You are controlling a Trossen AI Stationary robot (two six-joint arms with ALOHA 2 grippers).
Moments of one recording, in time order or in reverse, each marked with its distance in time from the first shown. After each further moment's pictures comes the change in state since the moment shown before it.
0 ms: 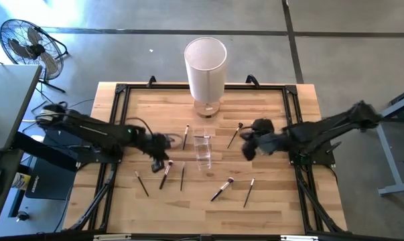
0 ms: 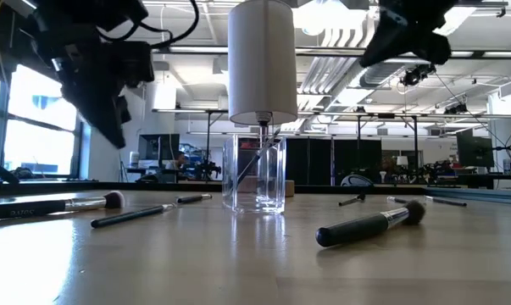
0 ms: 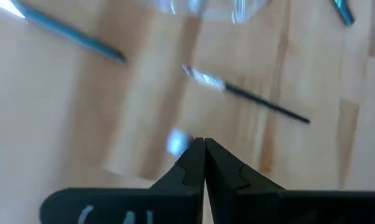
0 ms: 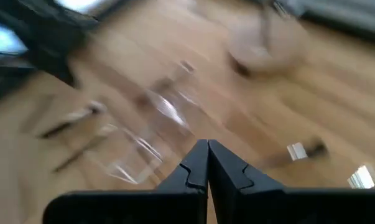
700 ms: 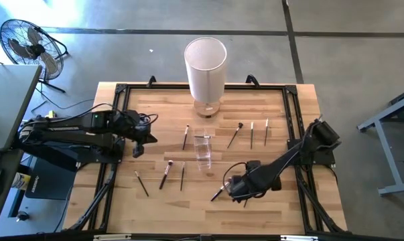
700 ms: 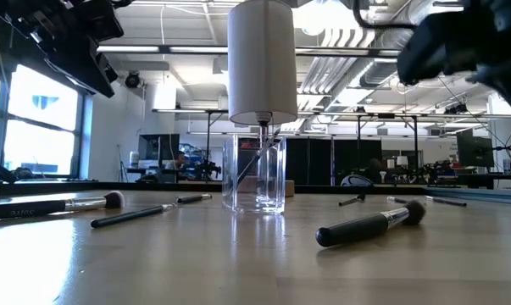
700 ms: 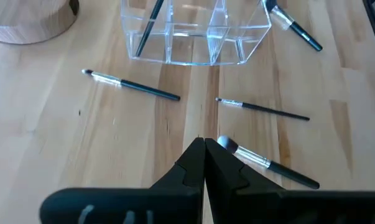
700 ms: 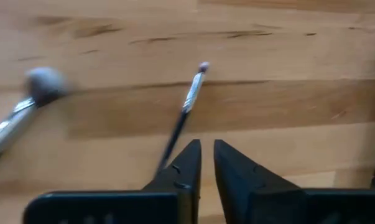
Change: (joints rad) left arm 0.212 -0.454 0.000 -0.263 0.052 0.323; right arm 0.254 0.653 0.365 -0.544 -0.655 1.123
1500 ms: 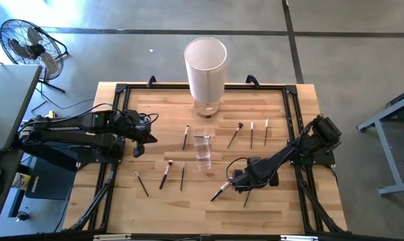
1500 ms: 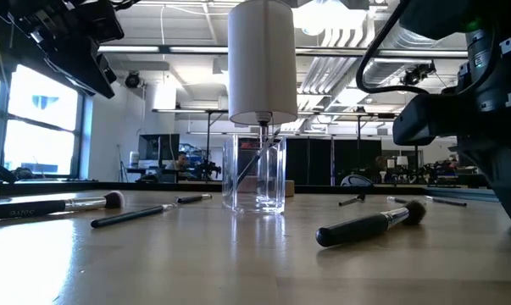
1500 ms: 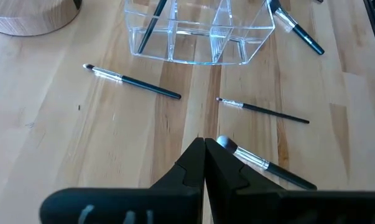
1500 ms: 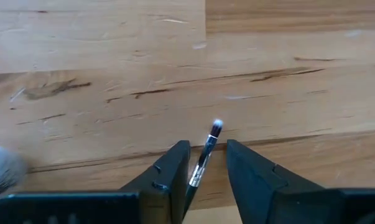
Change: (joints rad) left arm 0.000 0.005 0.000 -0.003 -0.001 -0.034; right arm -0.084 -0.018 -0.309 0.347 0.044 -0.023
